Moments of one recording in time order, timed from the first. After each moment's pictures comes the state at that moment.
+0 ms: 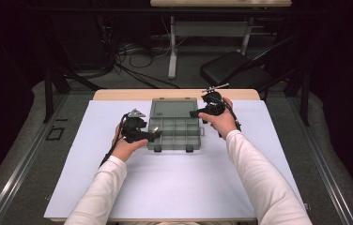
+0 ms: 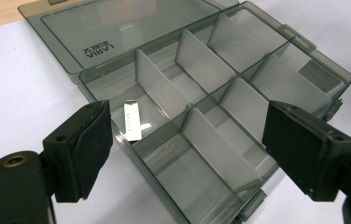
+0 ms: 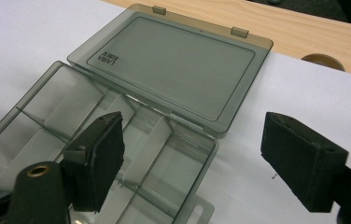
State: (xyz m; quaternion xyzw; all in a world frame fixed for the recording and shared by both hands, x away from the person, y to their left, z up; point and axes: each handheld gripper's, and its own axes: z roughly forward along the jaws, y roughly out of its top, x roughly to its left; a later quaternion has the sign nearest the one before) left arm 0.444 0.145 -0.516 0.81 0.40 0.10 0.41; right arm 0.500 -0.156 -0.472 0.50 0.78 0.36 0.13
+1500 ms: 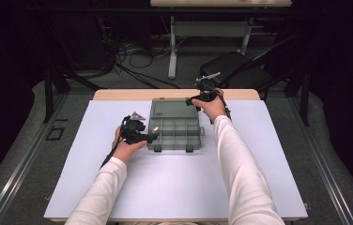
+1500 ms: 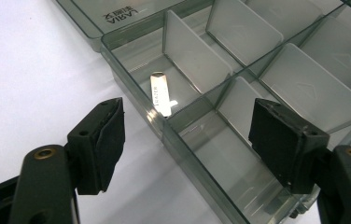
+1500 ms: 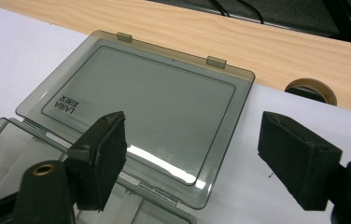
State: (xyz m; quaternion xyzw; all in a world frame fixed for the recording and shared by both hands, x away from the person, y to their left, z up) left arm 0.452 0.150 -0.538 0.82 0.41 0.11 0.38; right arm 0.561 -0.140 -0.479 0.54 0.76 0.34 0.13
